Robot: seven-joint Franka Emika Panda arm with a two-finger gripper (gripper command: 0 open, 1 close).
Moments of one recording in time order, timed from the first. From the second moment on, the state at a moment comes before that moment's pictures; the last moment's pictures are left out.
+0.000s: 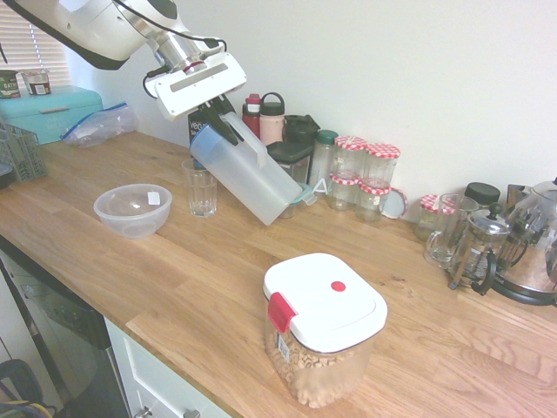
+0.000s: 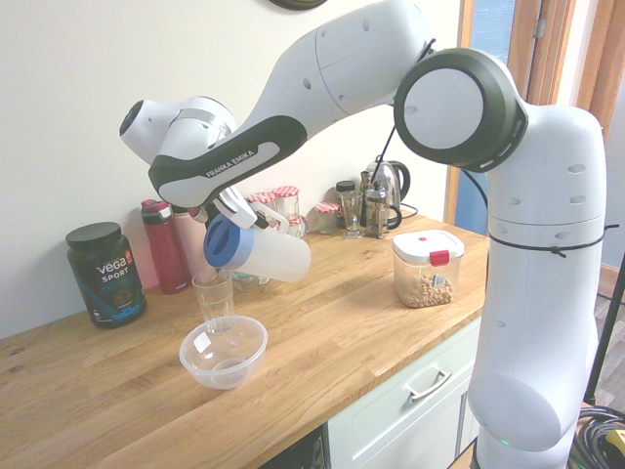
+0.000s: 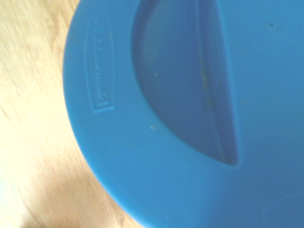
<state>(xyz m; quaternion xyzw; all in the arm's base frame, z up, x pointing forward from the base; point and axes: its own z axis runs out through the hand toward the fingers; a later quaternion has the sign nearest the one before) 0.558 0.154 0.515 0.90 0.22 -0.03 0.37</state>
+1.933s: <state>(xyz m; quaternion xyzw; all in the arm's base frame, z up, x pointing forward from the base) 0.515 0.090 0.634 0.94 0.12 0.02 0.32</state>
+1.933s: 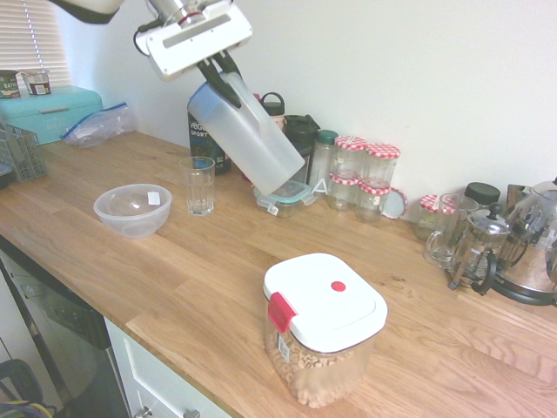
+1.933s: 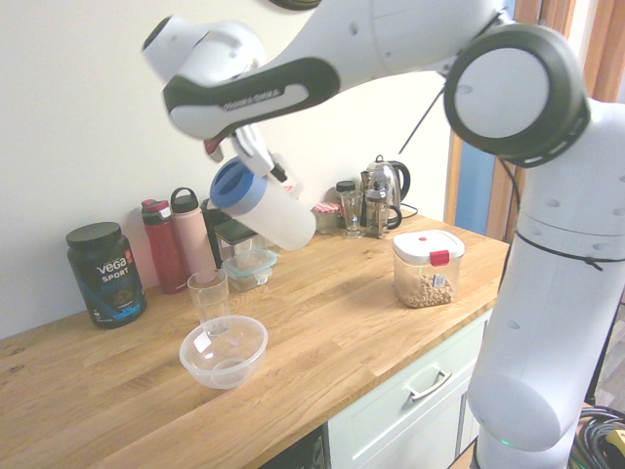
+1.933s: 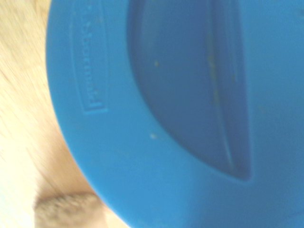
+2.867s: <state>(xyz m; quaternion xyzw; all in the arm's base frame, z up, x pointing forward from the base) 0.547 -0.079 0.566 0.96 -0.25 0.06 0.11</state>
